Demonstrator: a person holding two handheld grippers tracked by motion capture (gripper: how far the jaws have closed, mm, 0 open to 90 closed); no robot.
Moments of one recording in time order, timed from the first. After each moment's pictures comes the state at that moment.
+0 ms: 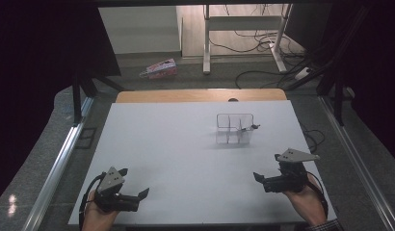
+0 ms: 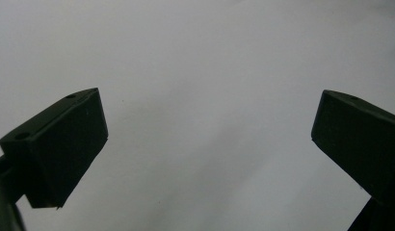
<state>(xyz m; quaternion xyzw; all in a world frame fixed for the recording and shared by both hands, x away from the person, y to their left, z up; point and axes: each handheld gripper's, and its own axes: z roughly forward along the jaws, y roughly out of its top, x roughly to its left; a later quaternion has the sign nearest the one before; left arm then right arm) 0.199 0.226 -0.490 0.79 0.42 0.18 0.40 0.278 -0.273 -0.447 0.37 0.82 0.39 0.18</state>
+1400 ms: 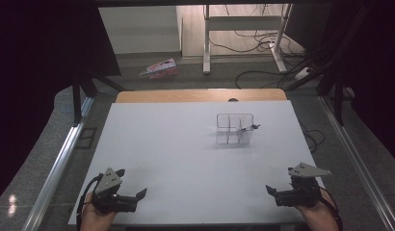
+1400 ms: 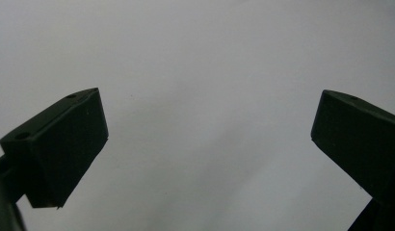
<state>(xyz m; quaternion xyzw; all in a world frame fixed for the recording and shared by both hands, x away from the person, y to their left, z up) 0.194 0.231 -0.490 0.79 0.43 0.19 0.40 0.251 -0.305 -0.467 0.40 0.83 0.35 0.19</state>
